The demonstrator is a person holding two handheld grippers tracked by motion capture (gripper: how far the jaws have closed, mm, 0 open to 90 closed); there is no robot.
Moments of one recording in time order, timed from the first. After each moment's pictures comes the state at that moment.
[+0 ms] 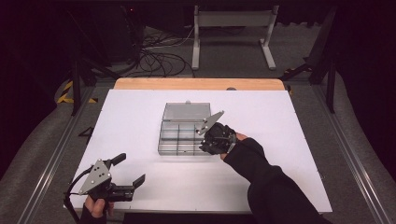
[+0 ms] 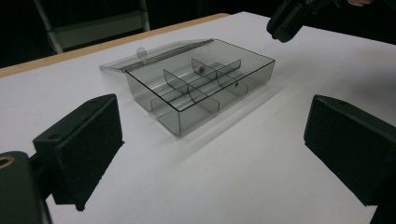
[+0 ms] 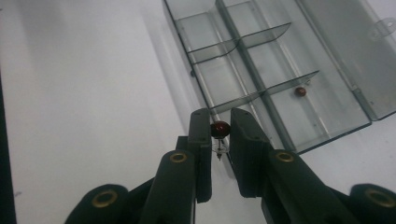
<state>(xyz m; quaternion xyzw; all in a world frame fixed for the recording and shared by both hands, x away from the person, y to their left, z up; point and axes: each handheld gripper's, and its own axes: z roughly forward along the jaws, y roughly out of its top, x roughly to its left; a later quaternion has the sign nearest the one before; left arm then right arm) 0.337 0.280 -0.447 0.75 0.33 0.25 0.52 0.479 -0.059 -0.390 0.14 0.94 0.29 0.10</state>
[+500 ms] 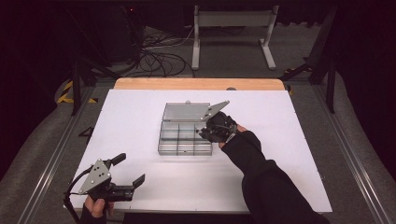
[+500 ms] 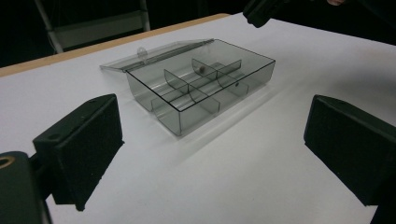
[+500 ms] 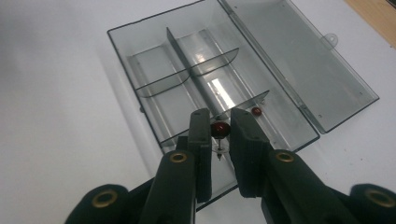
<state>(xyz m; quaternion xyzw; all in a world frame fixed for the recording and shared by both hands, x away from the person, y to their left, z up) 0.337 0.280 -0.447 0.75 0.33 0.25 0.53 0.506 -0.063 -0.387 0.20 0.92 0.33 0.12</state>
